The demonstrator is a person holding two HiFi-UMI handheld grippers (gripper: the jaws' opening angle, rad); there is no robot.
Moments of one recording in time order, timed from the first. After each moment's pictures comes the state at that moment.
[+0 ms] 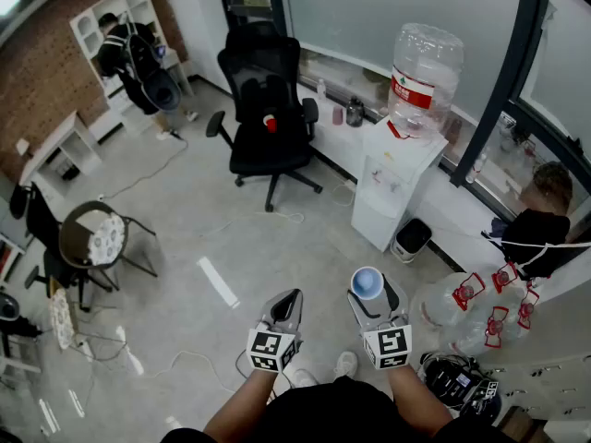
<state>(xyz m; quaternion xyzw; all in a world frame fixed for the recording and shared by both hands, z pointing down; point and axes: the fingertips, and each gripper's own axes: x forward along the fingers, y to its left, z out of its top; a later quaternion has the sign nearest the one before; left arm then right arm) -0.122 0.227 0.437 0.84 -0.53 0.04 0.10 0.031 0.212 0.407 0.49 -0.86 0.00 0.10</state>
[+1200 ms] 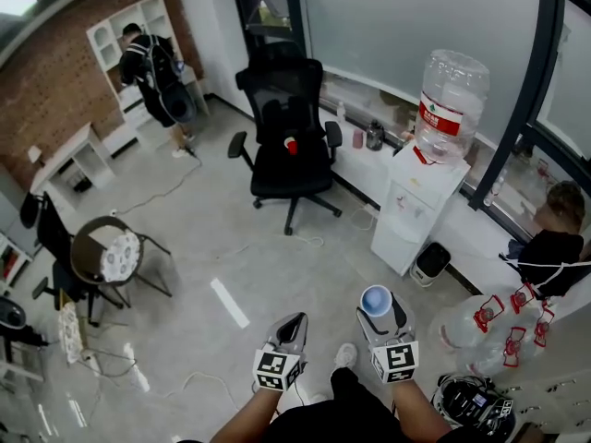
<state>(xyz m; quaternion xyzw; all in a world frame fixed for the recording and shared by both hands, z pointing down) -0.200 0.213 0.458 0.84 -0.53 0.05 0.11 -0.035 0.184 0.418 0.50 -0.86 0.01 0.08</state>
